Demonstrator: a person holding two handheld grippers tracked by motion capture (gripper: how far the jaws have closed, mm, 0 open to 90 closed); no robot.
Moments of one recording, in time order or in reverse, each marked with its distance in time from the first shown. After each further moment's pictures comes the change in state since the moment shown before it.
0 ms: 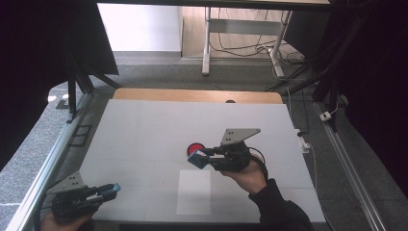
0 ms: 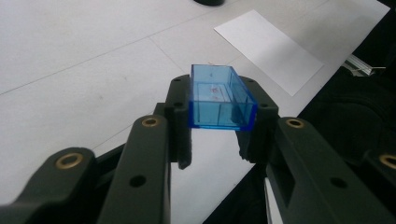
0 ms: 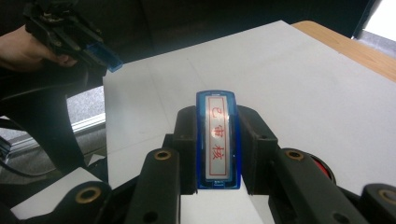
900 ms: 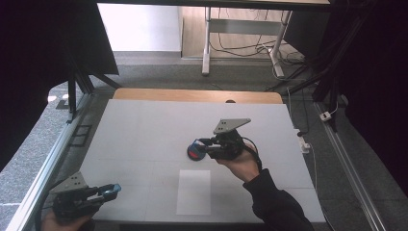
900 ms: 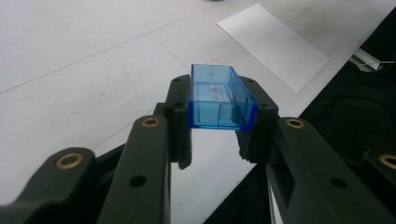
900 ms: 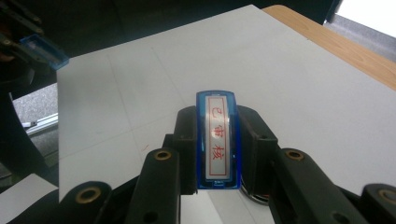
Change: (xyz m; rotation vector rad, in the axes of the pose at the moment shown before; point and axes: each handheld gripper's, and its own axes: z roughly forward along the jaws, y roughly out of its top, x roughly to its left) left arm -0.001 0.001 0.002 0.022 0.017 0.007; right arm -0.028 0.007 0.023 0.064 -0.092 0.007
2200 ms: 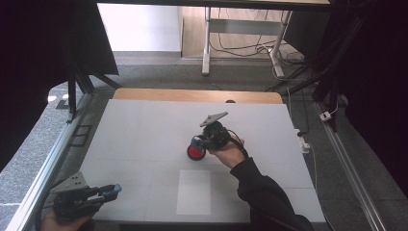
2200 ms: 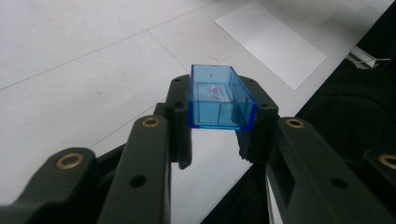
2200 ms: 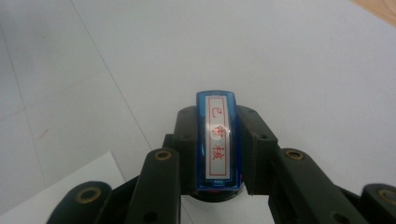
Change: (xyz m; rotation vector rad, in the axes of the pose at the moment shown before) left arm 0.001 0.000 0.001 0.009 -0.014 0.001; right arm -0.052 -0.018 0.074 0.224 -0.127 0.052
